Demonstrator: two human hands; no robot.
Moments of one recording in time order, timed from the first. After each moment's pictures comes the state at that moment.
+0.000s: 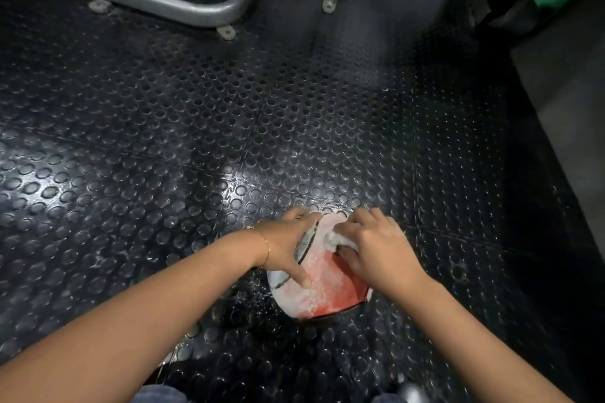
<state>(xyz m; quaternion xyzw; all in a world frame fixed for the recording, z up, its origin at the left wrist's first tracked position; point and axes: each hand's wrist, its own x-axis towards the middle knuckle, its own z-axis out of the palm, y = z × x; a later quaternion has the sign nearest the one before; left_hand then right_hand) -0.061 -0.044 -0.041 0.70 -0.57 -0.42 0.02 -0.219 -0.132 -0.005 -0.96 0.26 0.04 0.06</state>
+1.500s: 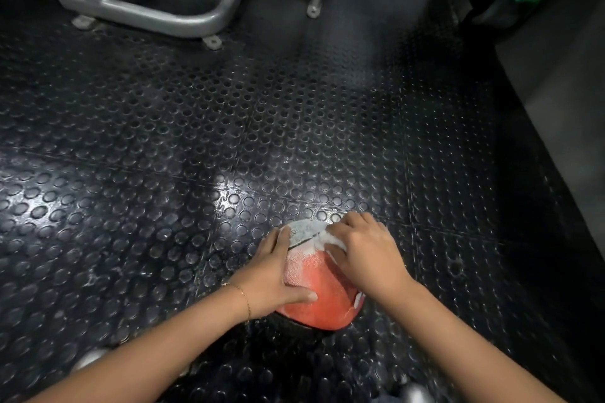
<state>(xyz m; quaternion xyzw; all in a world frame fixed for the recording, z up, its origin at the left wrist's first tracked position) -0.091 -0.008 -0.056 0.75 -0.45 -0.45 0.16 -0.214 -0.126 -0.007 -0.95 0.30 0.02 0.09</state>
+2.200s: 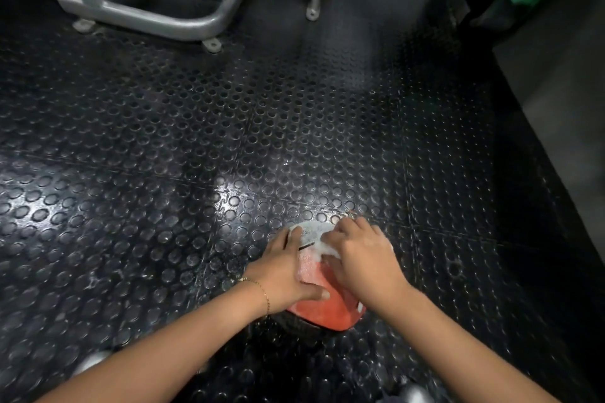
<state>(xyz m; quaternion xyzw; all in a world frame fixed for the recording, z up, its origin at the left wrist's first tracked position) -0.099 -0.025 -0.049 0.77 -0.46 -0.42 0.10 -0.213 -0.119 -0.004 -0.96 0.27 0.05 0.05</state>
